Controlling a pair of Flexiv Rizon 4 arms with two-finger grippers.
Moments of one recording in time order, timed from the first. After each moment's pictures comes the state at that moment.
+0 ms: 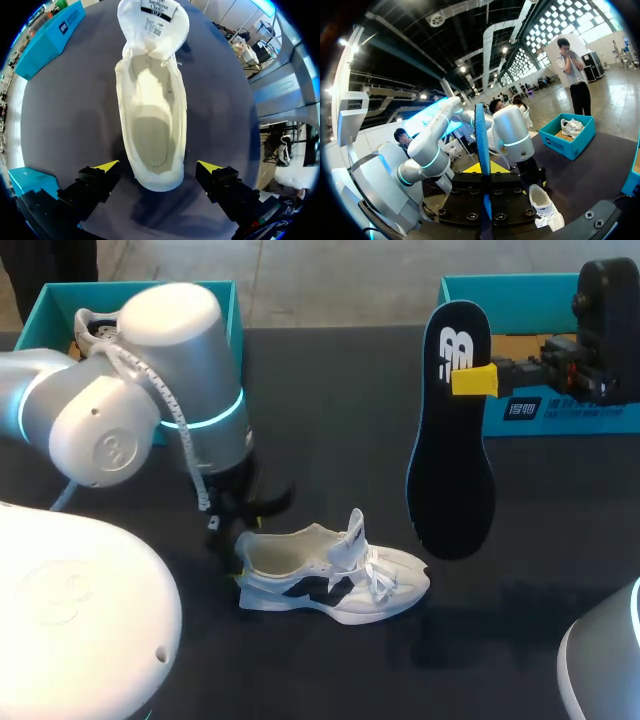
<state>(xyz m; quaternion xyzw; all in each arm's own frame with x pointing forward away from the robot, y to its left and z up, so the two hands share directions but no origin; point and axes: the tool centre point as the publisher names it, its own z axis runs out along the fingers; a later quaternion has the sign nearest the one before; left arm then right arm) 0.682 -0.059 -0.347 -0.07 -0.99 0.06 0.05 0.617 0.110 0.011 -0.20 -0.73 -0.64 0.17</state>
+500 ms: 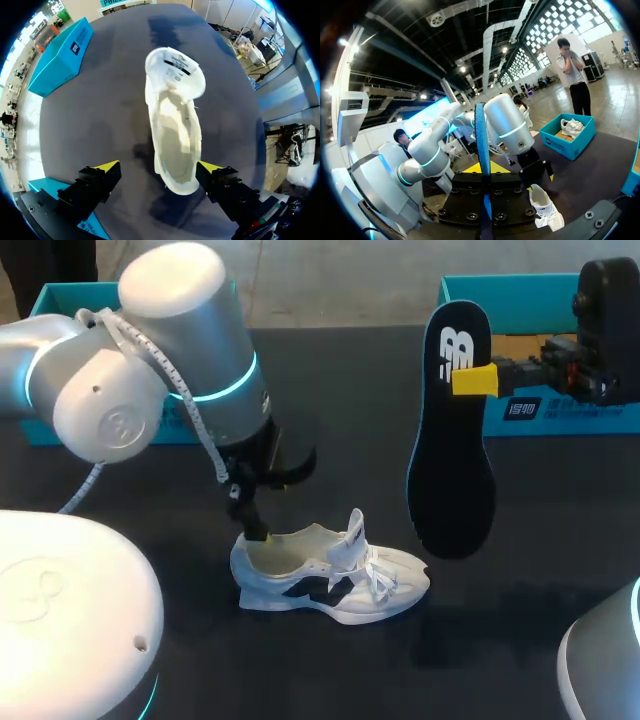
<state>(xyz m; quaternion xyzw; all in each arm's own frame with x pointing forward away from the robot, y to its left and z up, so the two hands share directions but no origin) 0.713 -0.096 -0.305 -0.09 -0.99 0.09 -0.01 0.617 0.110 0.011 -0.20 -0.73 -0.64 0.17</state>
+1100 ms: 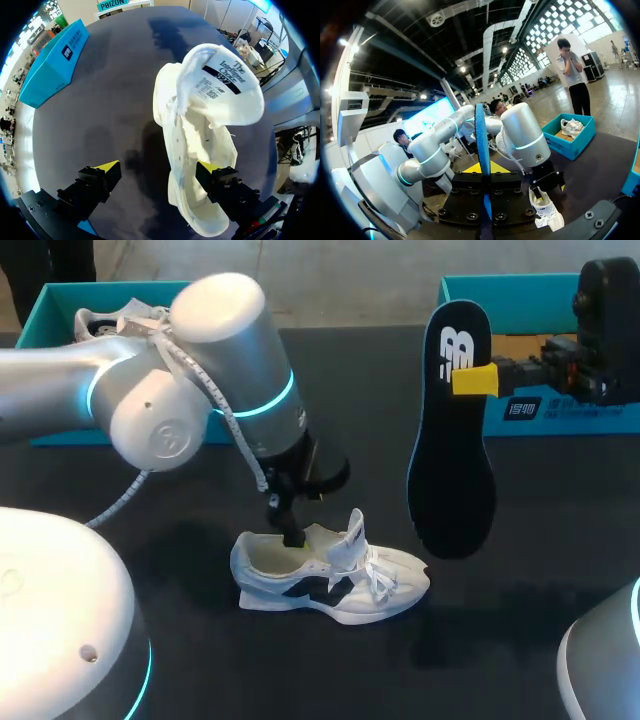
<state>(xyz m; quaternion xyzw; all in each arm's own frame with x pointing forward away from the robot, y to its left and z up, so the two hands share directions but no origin) 0.729 -0.147 -0.354 -0.10 -0.99 0.11 0.00 0.618 0.110 0.011 -0.20 -0.73 -0.64 0.17</state>
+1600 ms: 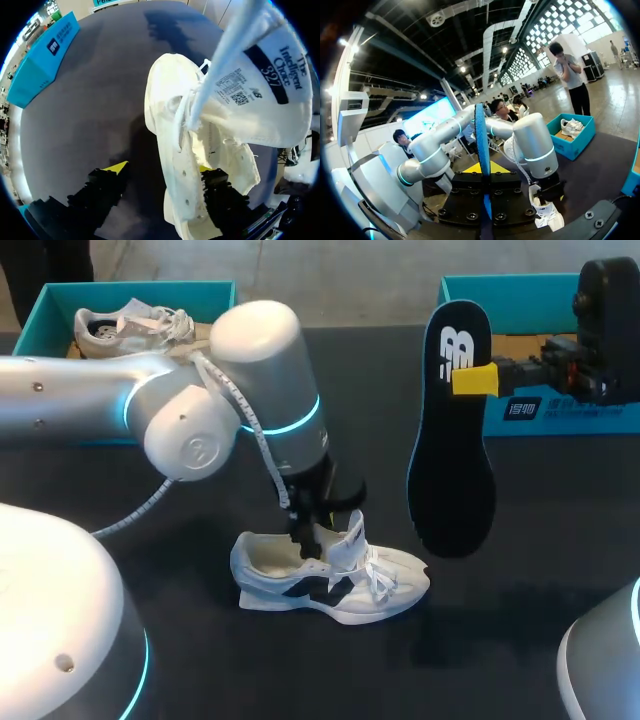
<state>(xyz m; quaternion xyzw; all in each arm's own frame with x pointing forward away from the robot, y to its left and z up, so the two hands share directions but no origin) 0.718 -0.164 -0.393 -0.10 -0.99 0.10 0.04 0.618 0.110 0.011 -0.20 -0.73 -0.64 0.17</state>
